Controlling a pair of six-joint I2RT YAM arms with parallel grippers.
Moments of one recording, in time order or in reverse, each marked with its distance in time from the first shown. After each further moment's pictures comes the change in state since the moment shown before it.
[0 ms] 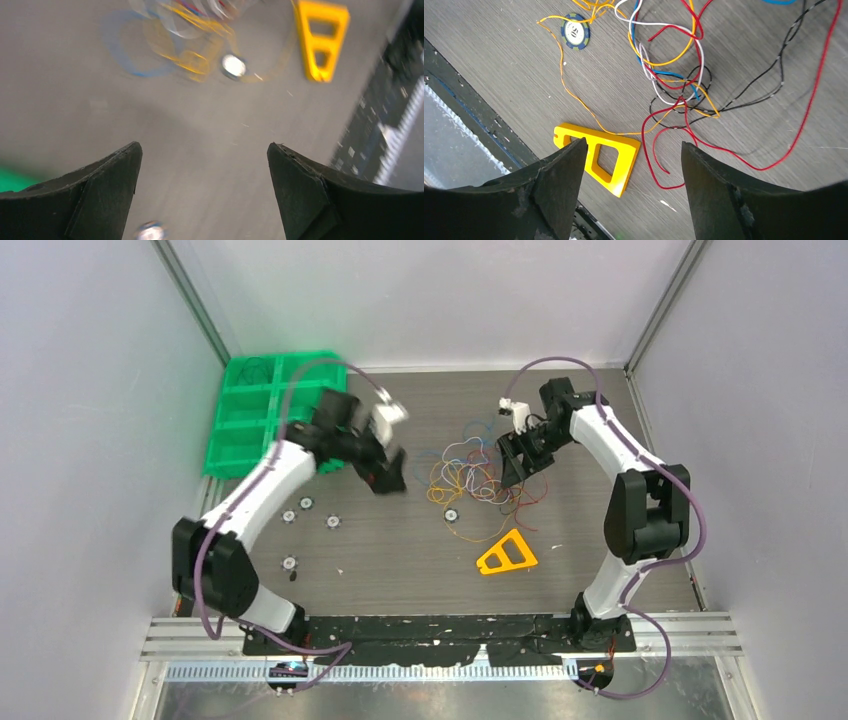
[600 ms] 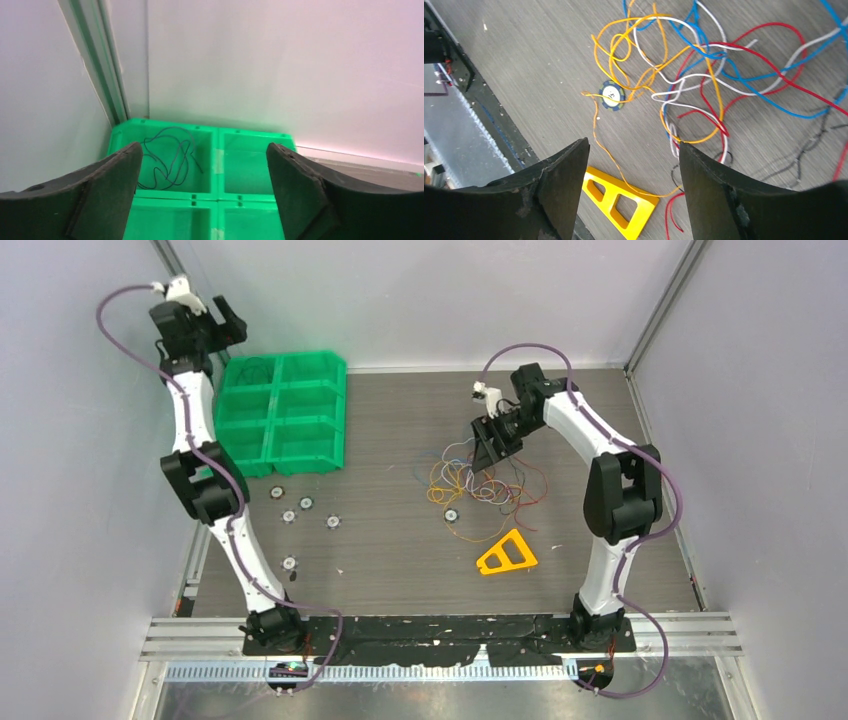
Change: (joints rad) left arm 0.641 0.834 0.847 0.554 -0.335 -0.566; right arm 0.103 0.179 0.180 0.066 -0.124 0.122
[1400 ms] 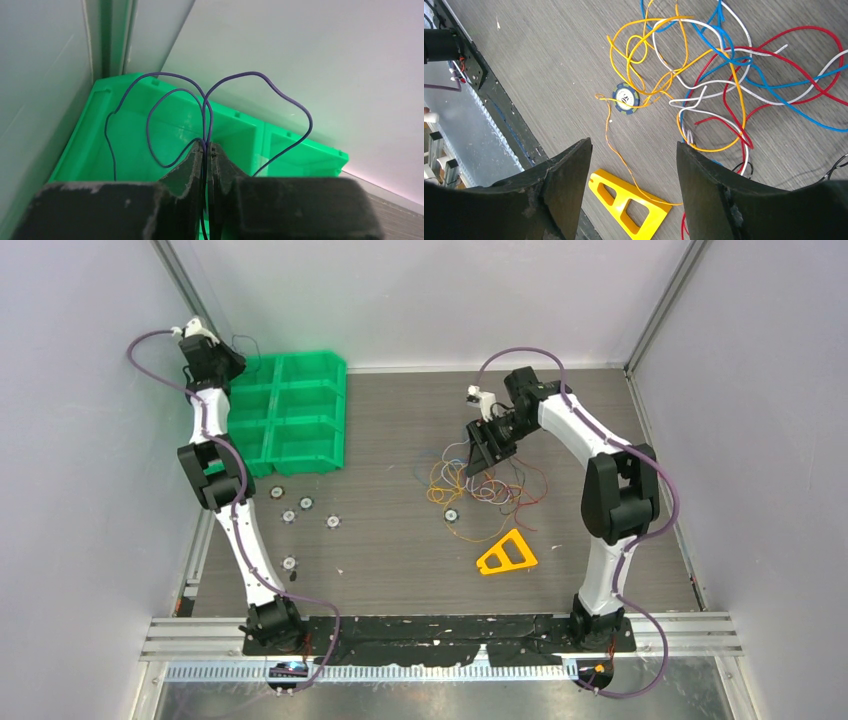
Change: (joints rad) left arm 0.014 0.252 0.072 0.109 -0.055 -0.190; right arm 0.028 -0.008 -0.021 0.009 -0.018 0.017
